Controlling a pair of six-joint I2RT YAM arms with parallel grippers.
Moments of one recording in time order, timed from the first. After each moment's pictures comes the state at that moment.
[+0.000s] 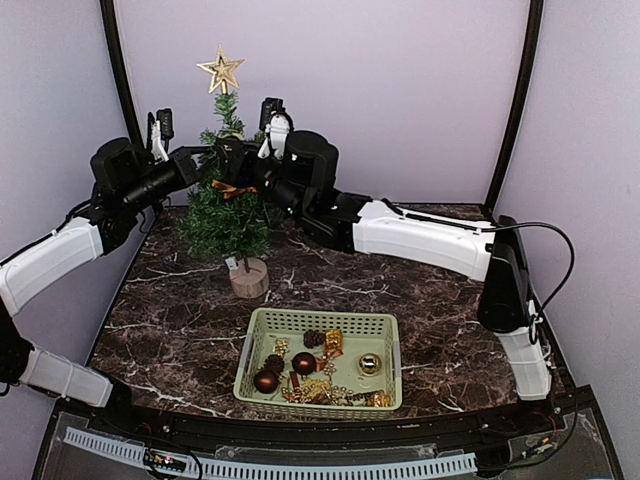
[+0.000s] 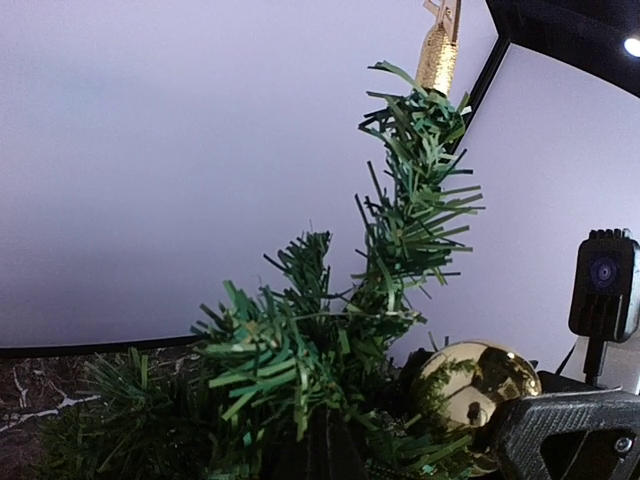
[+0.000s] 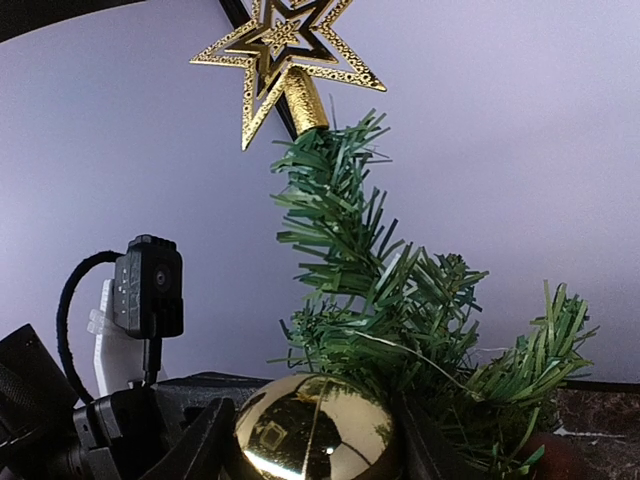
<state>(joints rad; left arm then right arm) -0.28 1.26 1.05 0.29 0.43 -0.51 1.07 2.21 2.11 0.35 0.24 0.40</state>
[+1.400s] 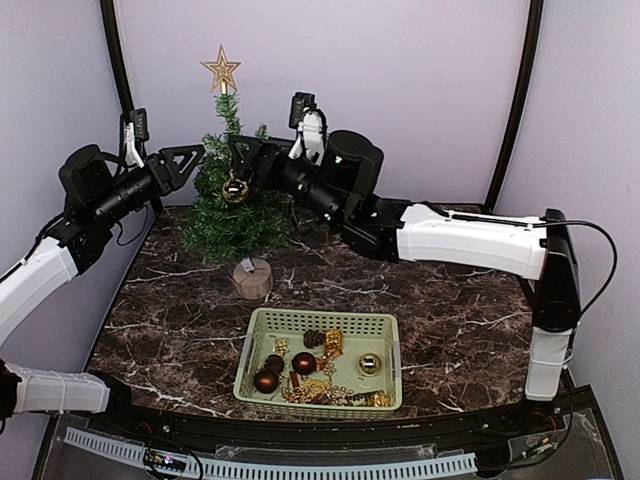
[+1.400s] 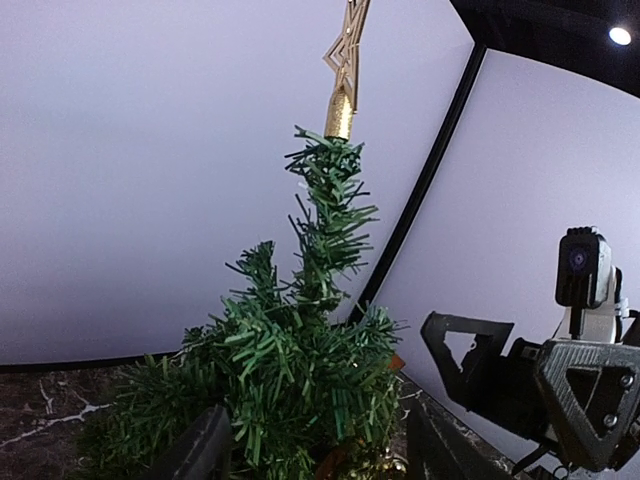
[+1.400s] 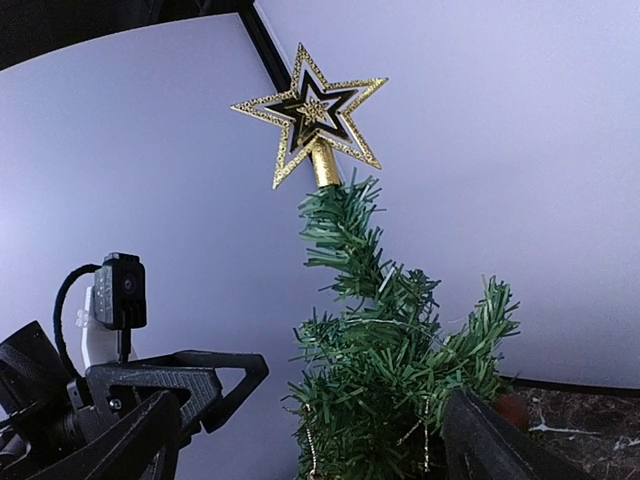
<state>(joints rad) -0.28 1.07 0.98 0.21 0.41 -0.46 1.09 1.96 1.76 0.47 0.22 0.37</state>
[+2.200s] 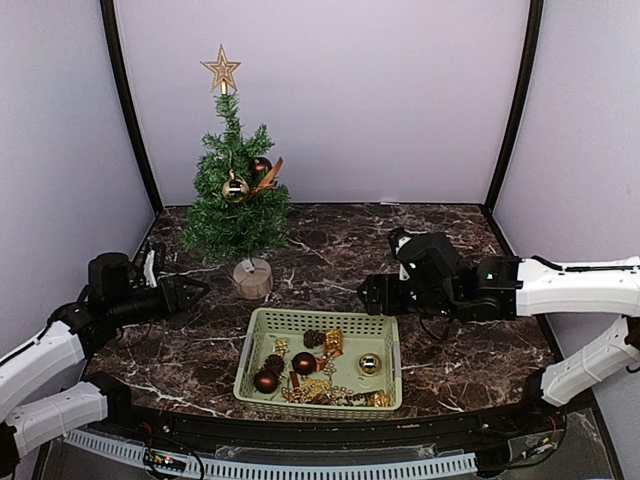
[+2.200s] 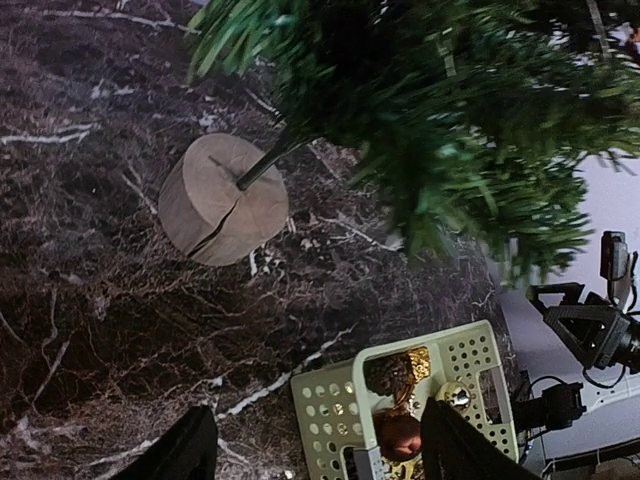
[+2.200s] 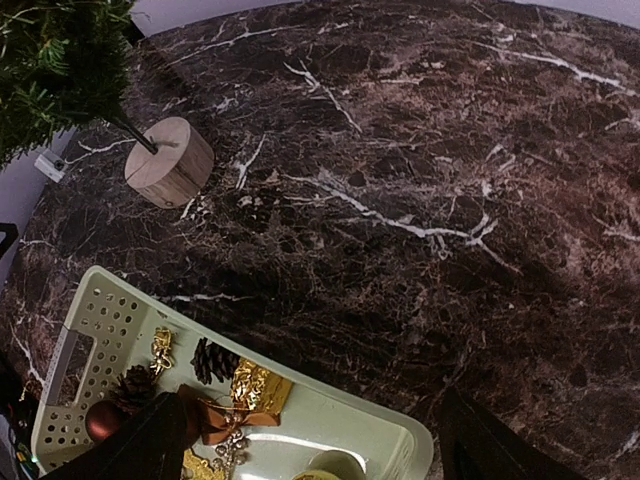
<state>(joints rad) -0.28 0.69 0.38 -0.15 0.43 -0.63 1.07 1.30 0.92 -0.32 0.37 0.68</state>
